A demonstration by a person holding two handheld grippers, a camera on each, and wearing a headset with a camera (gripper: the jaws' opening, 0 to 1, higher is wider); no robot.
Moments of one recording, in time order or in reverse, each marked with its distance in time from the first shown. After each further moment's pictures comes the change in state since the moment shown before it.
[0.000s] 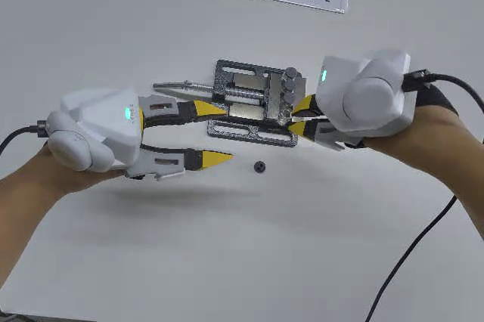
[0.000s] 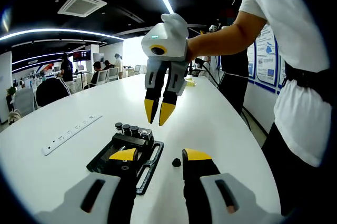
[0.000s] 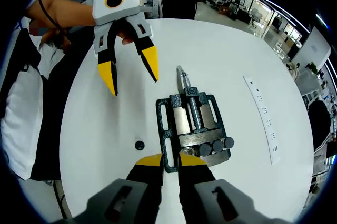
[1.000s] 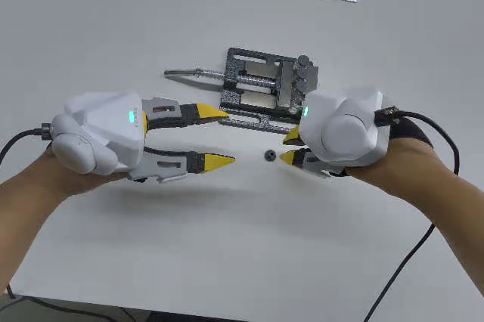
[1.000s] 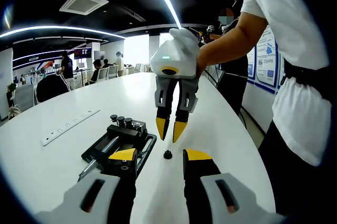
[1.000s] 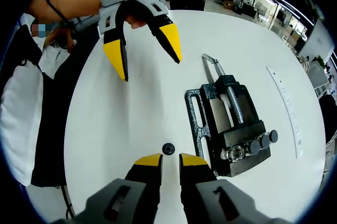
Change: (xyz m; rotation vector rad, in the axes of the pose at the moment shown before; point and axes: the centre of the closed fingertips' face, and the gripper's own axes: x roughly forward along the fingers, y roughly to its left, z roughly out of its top) left arm -0.010 -0.015 -0.014 -0.020 0.009 0.001; right arm 0.042 0.046 -0.013 0.033 0.017 0.074
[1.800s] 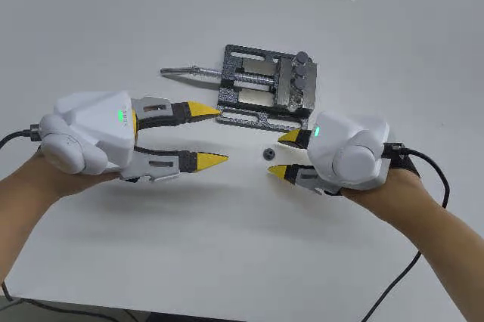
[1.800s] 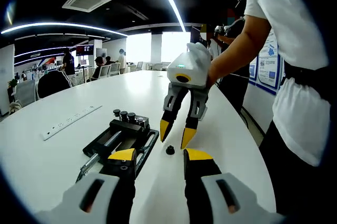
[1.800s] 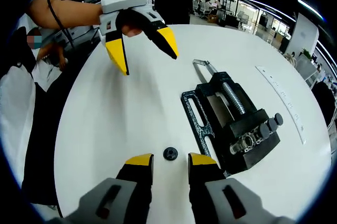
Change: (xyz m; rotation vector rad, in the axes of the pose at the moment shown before) left arm -0.003 0.006 -0.010 -0.025 0.012 0.011; right arm 0.016 0.003 -0.003 0.090 -0.188 -0.092
